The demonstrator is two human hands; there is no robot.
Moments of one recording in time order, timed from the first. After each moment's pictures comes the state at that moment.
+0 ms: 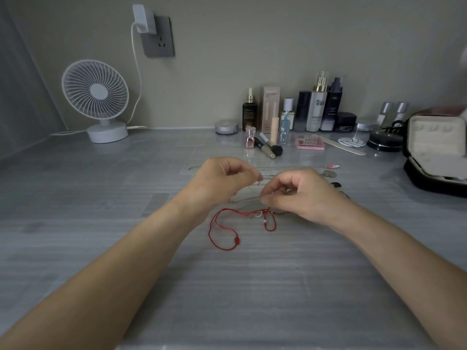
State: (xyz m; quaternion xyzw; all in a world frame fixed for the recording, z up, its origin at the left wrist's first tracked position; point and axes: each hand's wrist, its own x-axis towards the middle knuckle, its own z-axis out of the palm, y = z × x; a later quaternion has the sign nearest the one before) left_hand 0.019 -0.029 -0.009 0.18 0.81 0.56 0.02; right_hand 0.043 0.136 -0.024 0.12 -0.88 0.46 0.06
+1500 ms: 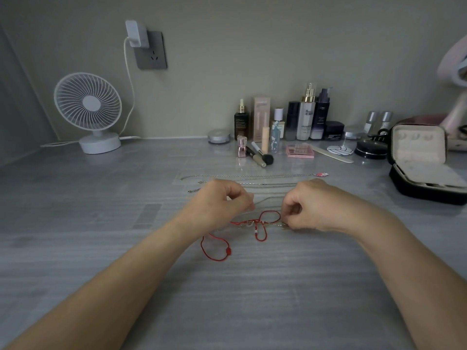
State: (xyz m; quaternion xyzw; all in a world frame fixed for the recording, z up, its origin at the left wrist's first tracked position) left_hand 0.018 -0.024 -0.023 0.22 0.87 0.45 0.00; right_hand 0.043 0.170 -0.011 0.09 -0.99 0.14 -0.01
